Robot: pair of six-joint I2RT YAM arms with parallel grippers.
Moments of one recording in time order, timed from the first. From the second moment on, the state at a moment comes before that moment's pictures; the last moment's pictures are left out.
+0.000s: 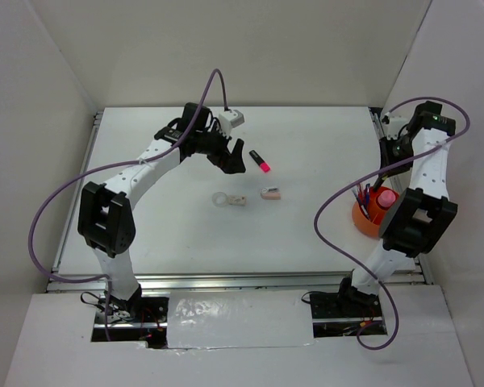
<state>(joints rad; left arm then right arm) -0.43 1.84 1.63 -0.53 0.59 0.12 -0.43 1.76 1.77 -1.24 -0.22 -0.50</state>
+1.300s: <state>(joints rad) -0.64 2.45 2.13 -0.39 -0.30 -0.41 -0.34 1.62 1.86 -1.23 -0.36 -0.32</state>
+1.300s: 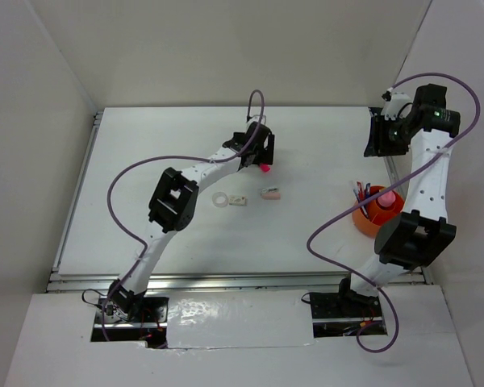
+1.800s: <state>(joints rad) -0.65 2.51 2.13 -0.40 -0.33 -0.48 -0.34 1.62 1.86 -1.23 -0.38 -0.30</state>
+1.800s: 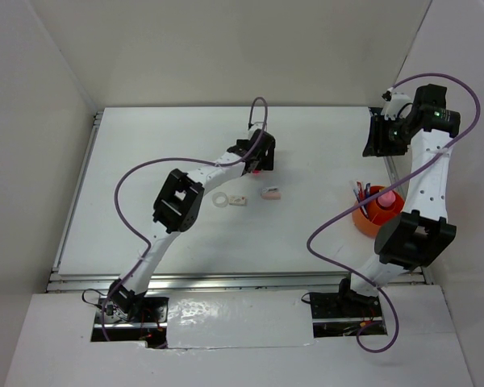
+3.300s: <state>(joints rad) -0.48 1.85 1.65 -0.29 0.28 -0.79 0.35 0.94 1.19 -0.75 -0.40 -0.61</state>
